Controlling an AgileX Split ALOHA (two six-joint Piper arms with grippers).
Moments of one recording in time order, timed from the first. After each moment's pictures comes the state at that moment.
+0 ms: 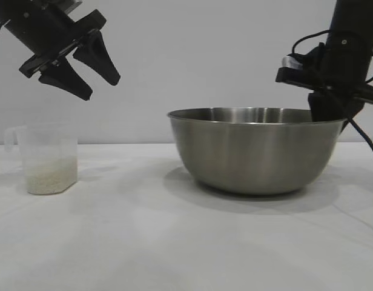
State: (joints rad) left arm -0.11 1.94 -1.30 -1.13 0.58 1.09; right arm 0.18 2.16 -1.64 0.36 1.19 -0.20
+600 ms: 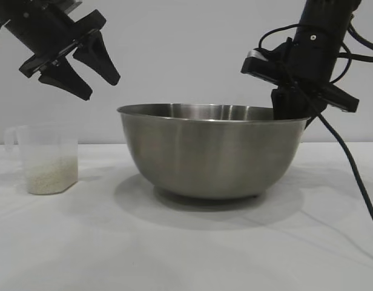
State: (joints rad) left arm -0.11 1.94 -1.30 -1.13 0.58 1.09; right arm 0.27 2.17 -1.64 0.40 1.19 -0.22
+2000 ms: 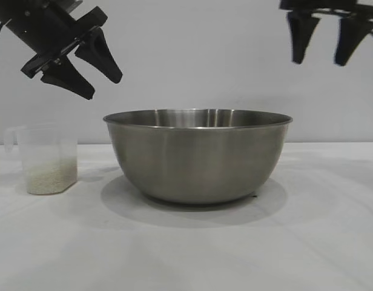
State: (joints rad) left arm -0.11 1.94 -1.30 -1.16 0.60 1.09; right arm 0.10 2.07 -1.98 0.12 1.24 -0.15
